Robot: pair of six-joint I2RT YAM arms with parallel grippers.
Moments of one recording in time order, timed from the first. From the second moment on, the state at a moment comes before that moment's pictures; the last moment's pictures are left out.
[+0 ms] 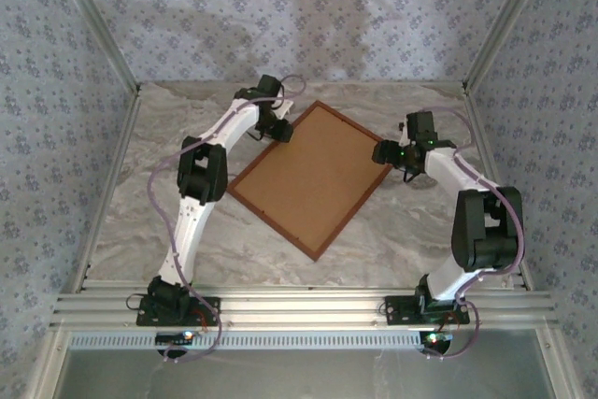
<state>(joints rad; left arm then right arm) -0.41 2.54 2.30 -0.96 0.18 0.02 0.07 1.60 1.04 -0.44 -0.16 0.32</state>
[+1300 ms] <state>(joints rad) -0.33 1.89 1.21 -0.53 0.10 -0.26 0.18 2.06 1.50 -0.70 -0.14 0.24</state>
